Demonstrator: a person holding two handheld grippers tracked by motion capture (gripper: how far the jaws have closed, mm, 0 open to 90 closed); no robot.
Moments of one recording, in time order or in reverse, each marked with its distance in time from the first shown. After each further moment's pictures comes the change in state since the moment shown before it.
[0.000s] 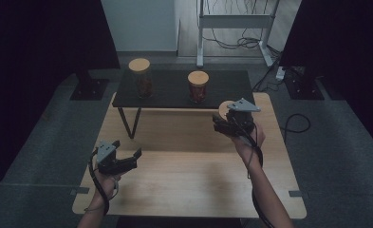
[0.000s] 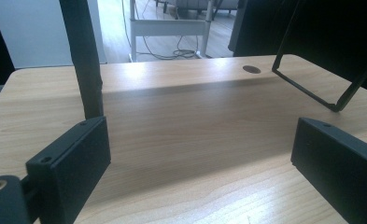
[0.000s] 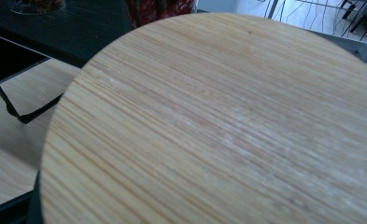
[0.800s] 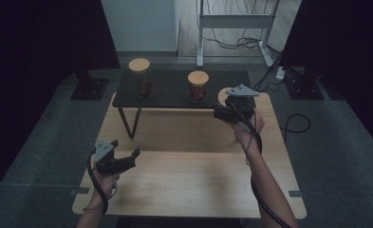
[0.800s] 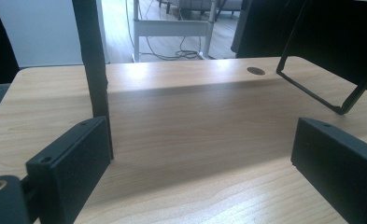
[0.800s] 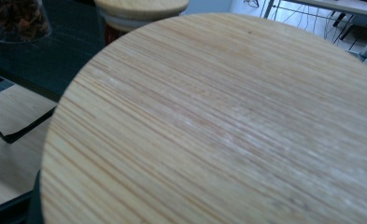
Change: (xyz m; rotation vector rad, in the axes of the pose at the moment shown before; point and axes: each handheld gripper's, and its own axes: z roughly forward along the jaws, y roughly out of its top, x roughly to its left) left arm 0.004 0.000 -0.001 -0.003 0.011 -0.011; right arm -0.006 0.031 0.013 -0.013 -0.023 -0.012
